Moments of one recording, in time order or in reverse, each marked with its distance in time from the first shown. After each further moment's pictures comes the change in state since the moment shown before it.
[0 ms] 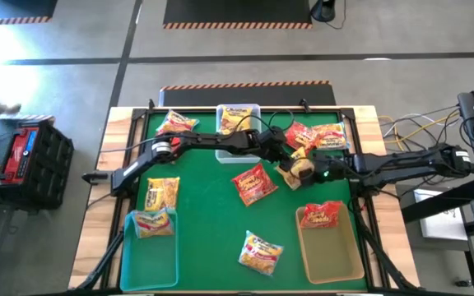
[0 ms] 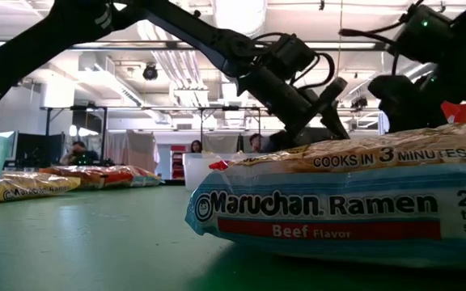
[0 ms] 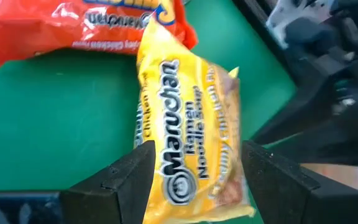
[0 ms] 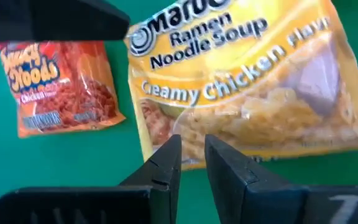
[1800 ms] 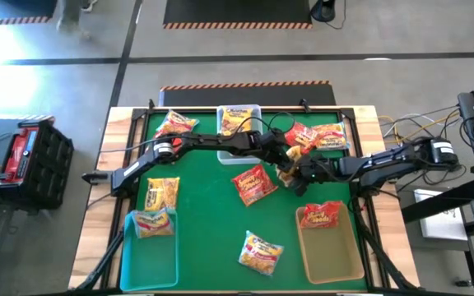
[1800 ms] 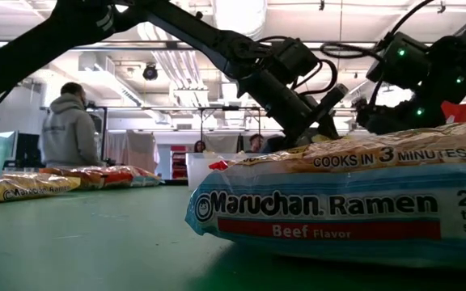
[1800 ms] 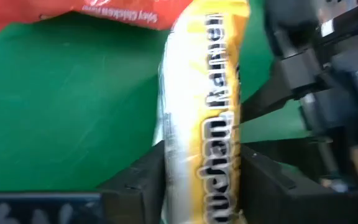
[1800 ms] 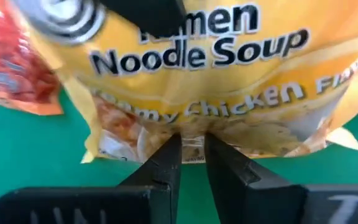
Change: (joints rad) left arm -0.006 0.017 0.020 -0.063 0.000 -0.054; right arm 0.000 0.319 -0.031 0.317 0.128 -0.572
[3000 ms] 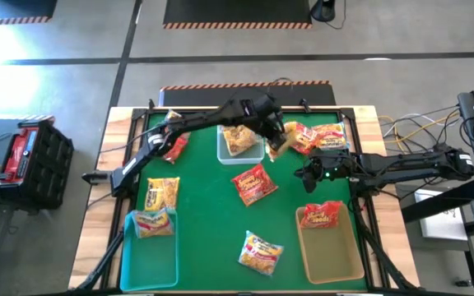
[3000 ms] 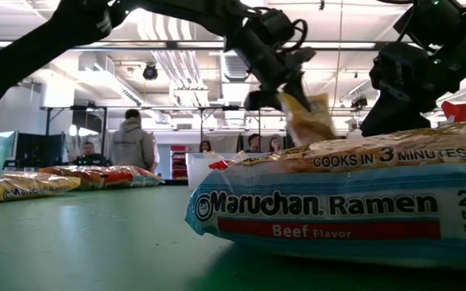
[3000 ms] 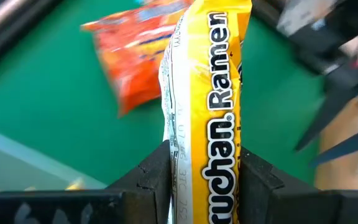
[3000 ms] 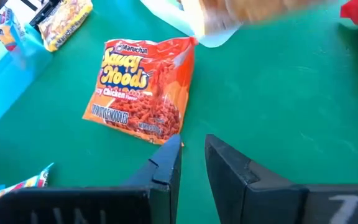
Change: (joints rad) left arm 0.123 -0.055 0.356 -0.522 0.004 0.404; right arm 0.000 -0.420 0.002 -0.113 -0.156 0.143
